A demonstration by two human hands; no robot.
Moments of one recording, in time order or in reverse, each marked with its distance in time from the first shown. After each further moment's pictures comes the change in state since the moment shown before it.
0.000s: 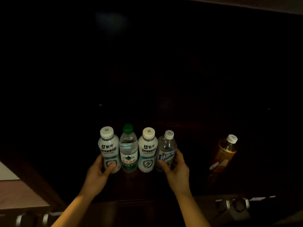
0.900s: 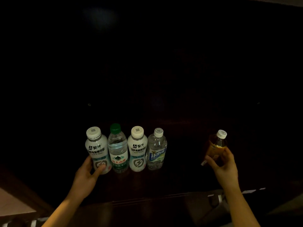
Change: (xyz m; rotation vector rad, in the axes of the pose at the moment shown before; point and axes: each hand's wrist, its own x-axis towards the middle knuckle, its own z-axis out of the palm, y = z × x) left_hand 0.001 -0.005 0.003 0.017 0.009 0.013; right_hand 0.029 0.051 -0.176 -0.150 0.261 0.166
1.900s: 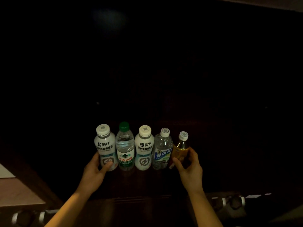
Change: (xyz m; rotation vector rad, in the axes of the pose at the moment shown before) left_hand -0.002 0.002 -0.001 0.014 0.006 0.005; right_hand -0.059 -0.044 0.110 0.056 -0.129 -0.111
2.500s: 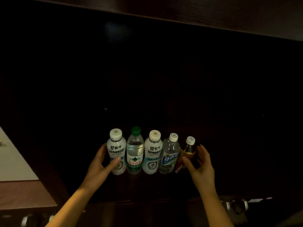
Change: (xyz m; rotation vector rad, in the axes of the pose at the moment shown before) left_hand -0.001 0.037 -0.029 -0.112 -0.055 0.057; right_hand -0.009 -0.042 -0.020 0.035 0.015 -0.063
